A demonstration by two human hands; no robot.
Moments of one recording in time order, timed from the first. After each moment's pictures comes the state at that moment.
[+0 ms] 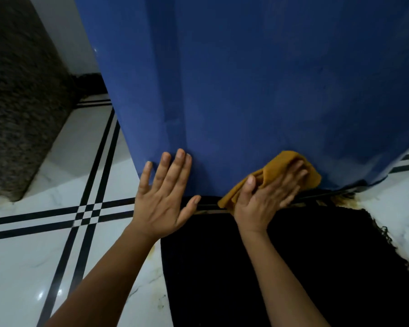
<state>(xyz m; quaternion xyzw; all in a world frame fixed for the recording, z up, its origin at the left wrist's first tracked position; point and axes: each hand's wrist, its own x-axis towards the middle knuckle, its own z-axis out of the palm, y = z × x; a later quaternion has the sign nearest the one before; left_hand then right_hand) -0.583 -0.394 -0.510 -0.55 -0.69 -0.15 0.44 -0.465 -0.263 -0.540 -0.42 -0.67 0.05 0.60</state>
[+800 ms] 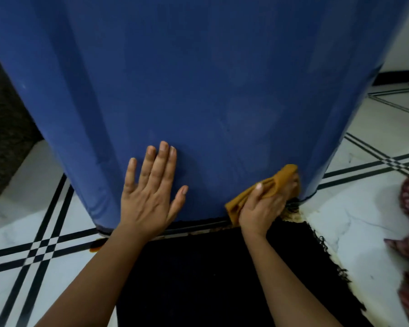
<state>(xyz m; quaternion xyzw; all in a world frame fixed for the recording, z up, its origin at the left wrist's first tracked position) -0.524 -0.326 -0.443 -0.51 -0.68 -0.17 0.49 -0.385 -0.169 -0.517 -0.49 -0.61 0.16 0.60</state>
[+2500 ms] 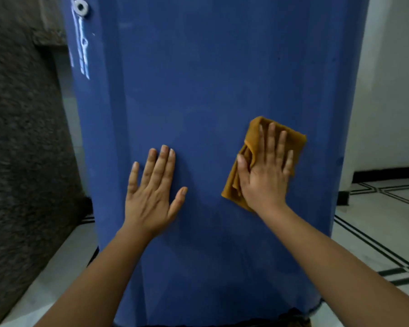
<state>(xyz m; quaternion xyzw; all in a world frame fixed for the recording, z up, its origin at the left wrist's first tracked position) -0.537 -0.310 -0.239 -0.43 -0.71 -0.19 0.51 -0.391 -0.141 -0.210 -0.30 -0.74 -0.09 0.60</state>
